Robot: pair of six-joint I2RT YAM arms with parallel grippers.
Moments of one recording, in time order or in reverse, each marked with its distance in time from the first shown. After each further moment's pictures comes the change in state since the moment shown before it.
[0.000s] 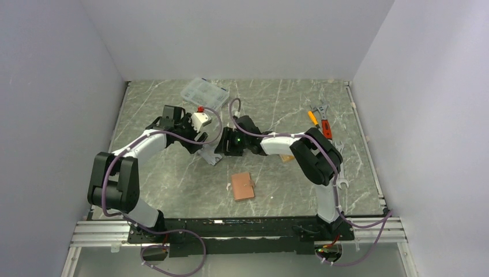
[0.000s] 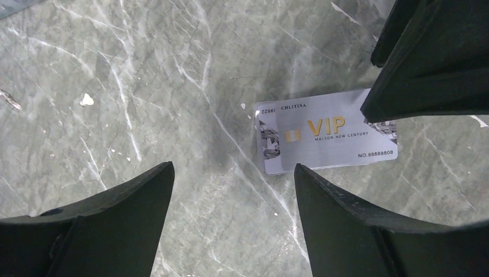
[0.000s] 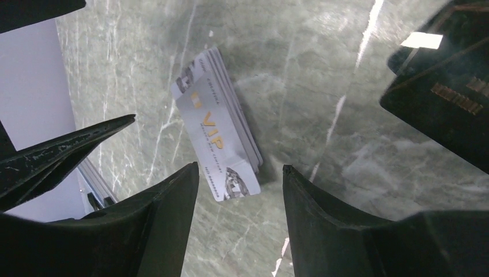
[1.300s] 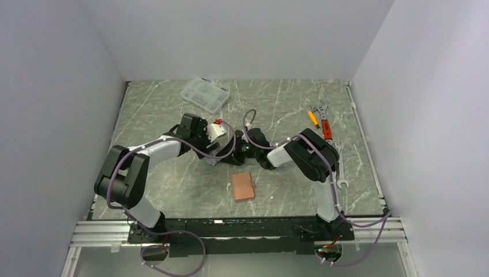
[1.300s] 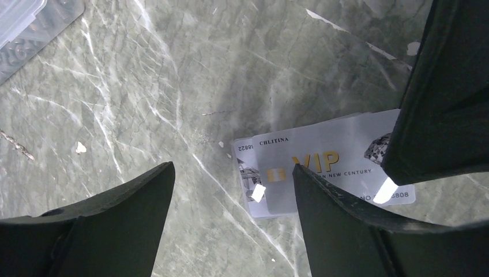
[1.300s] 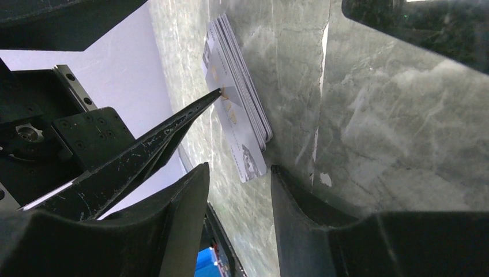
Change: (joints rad) left arm -0.179 0.069 -0.087 0.202 -0.195 0.084; right arm -0.025 0.048 -0.290 0.555 -0.160 0.406
